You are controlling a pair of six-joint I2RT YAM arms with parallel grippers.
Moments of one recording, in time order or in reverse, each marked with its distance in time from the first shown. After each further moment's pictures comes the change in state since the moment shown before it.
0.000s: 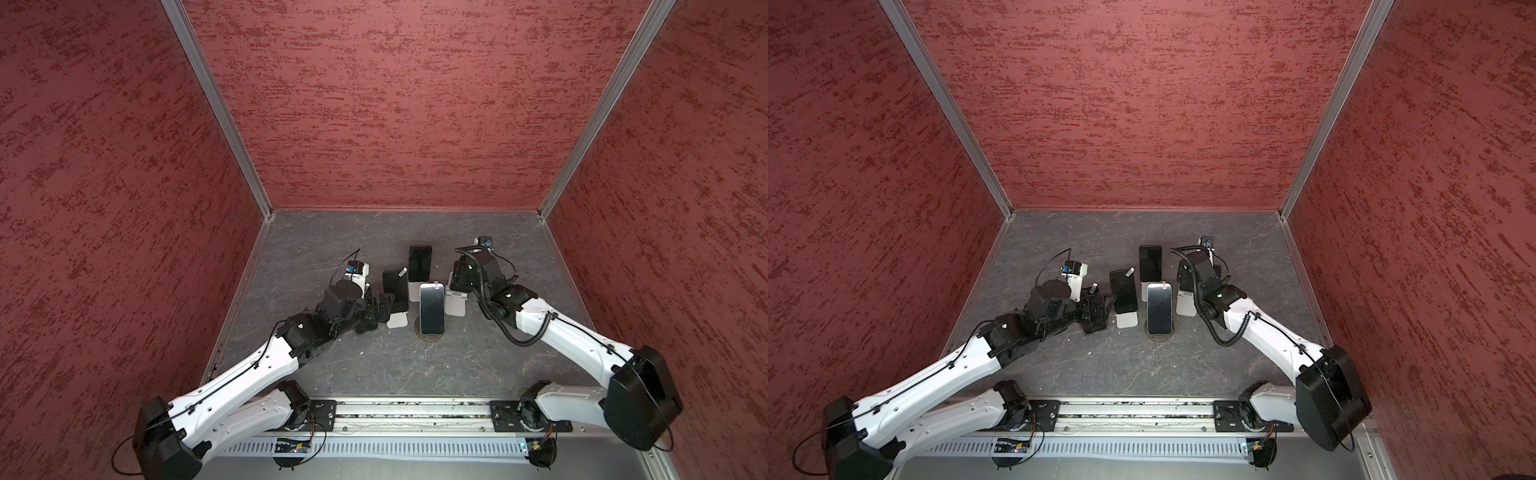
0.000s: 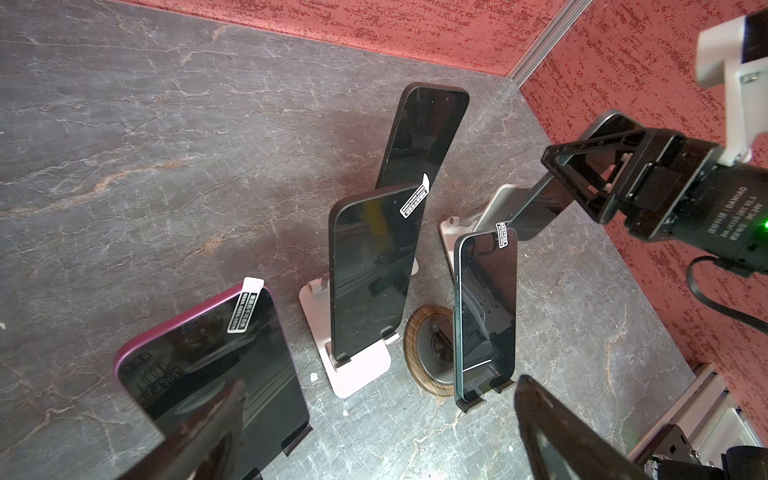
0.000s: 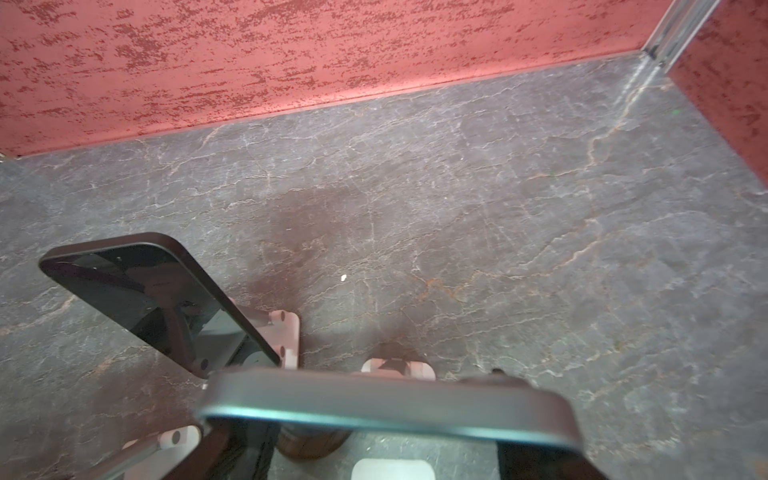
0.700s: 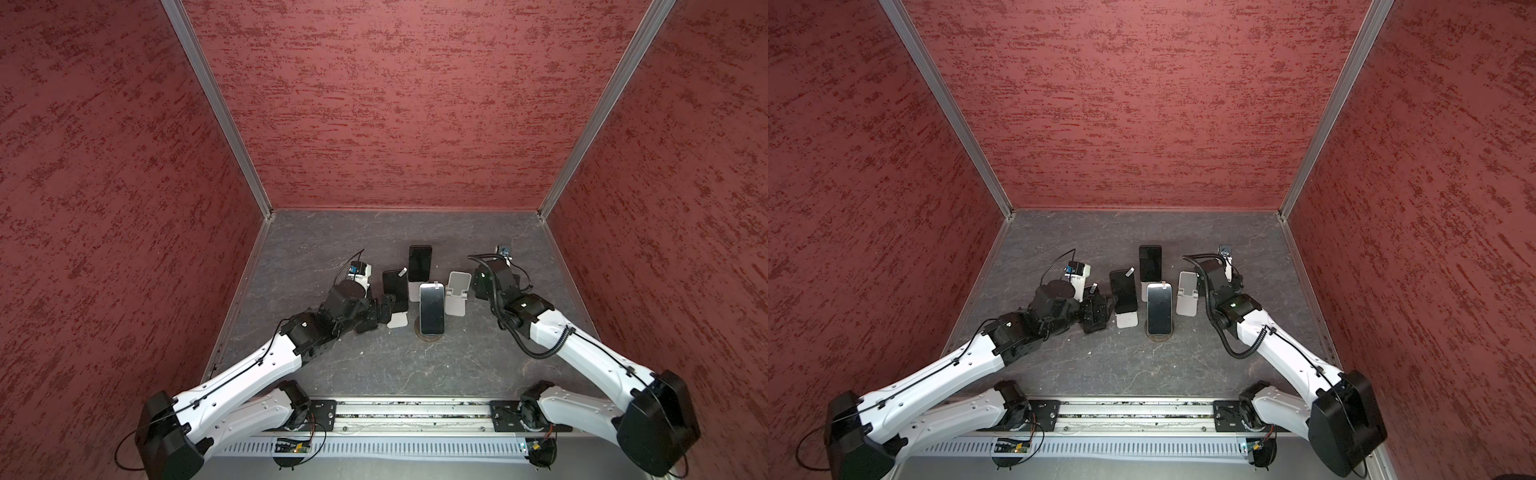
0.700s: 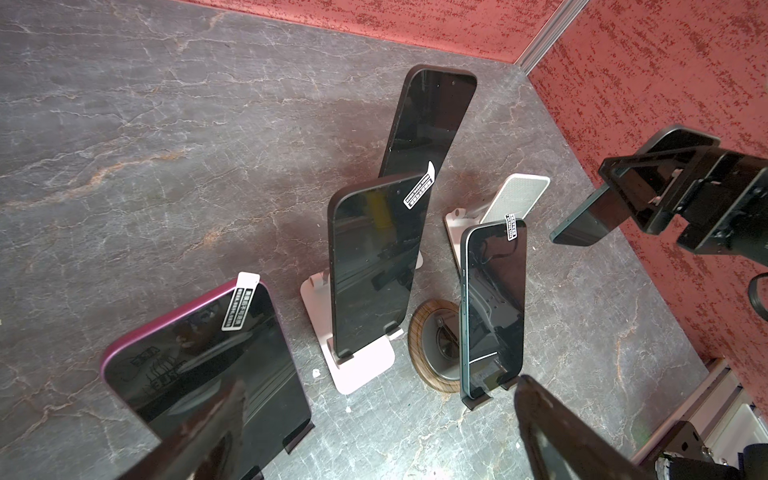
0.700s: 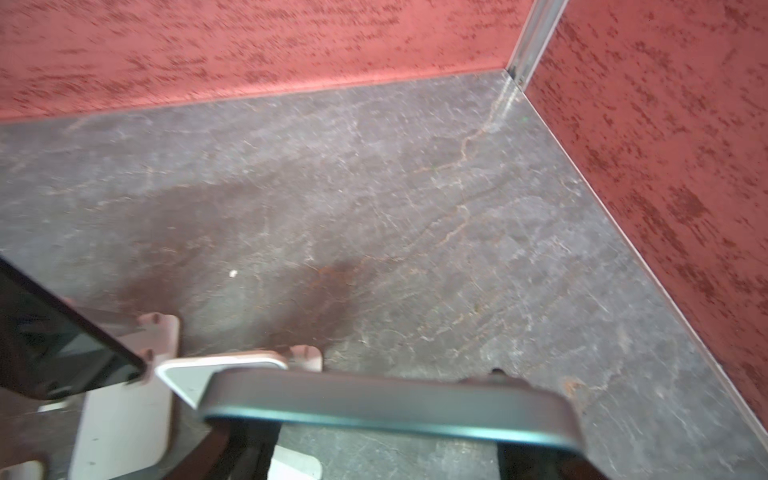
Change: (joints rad) left arm -0.006 0.031 0.000 0.002 -0.003 0.004; right arm -0.068 -0.123 -0.093 -0.115 0.158 -0.044
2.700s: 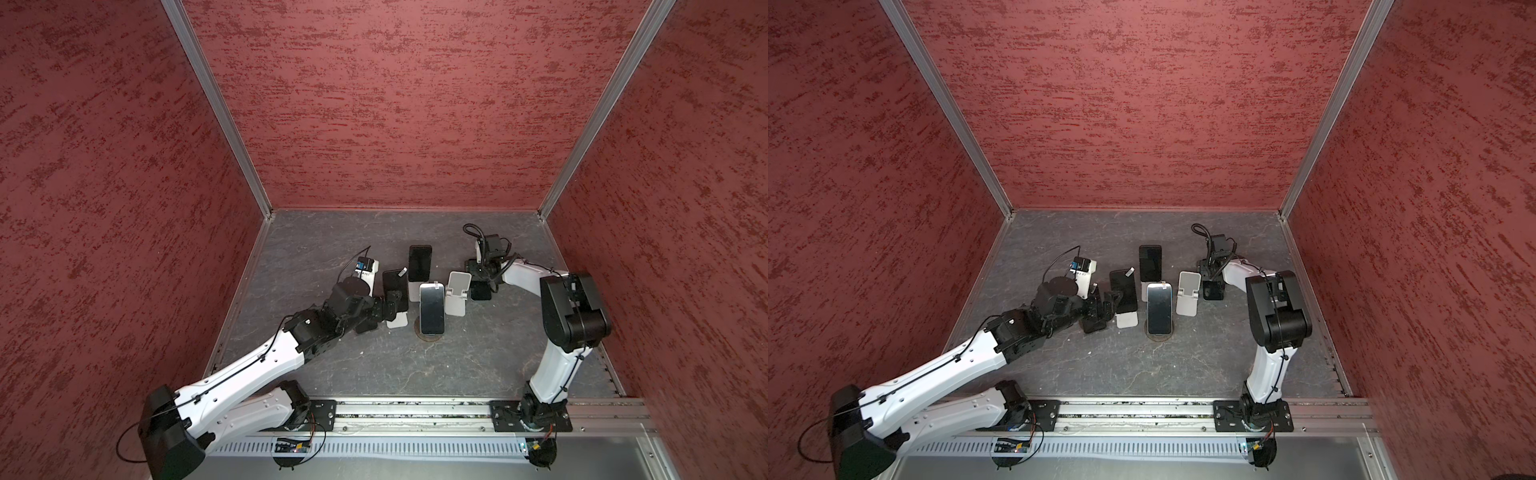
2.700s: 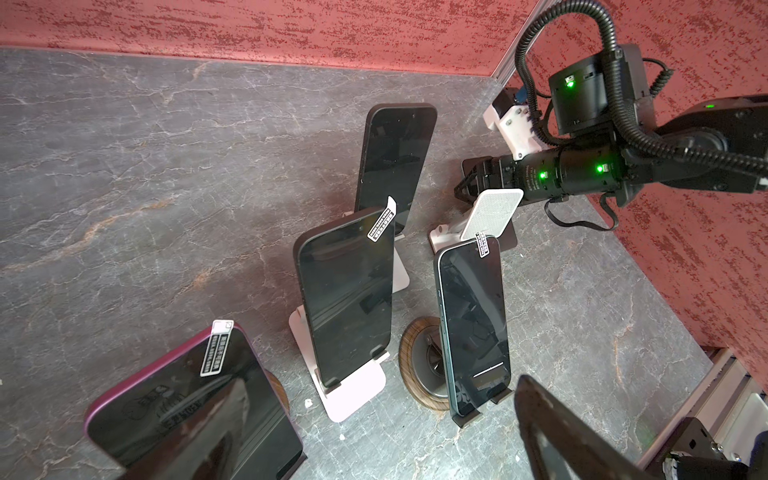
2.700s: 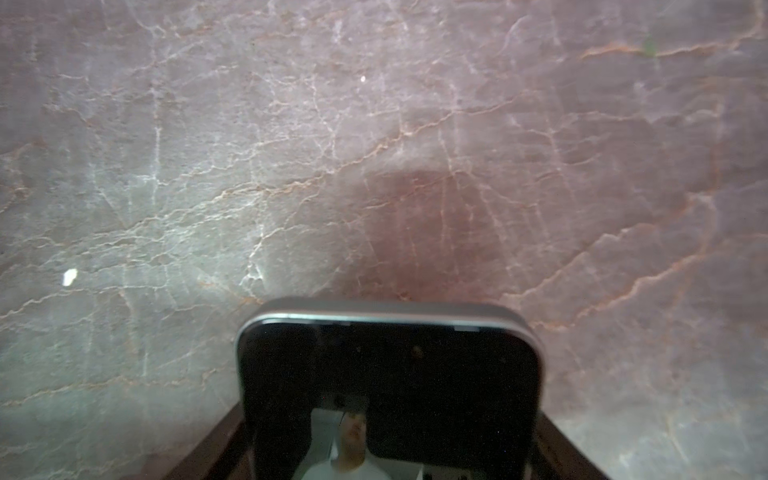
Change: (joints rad) left arm -0.040 0.033 0.050 0.033 -0.031 0.071; right arm -0.325 0.722 0.351 0.079 -0.518 -0.291
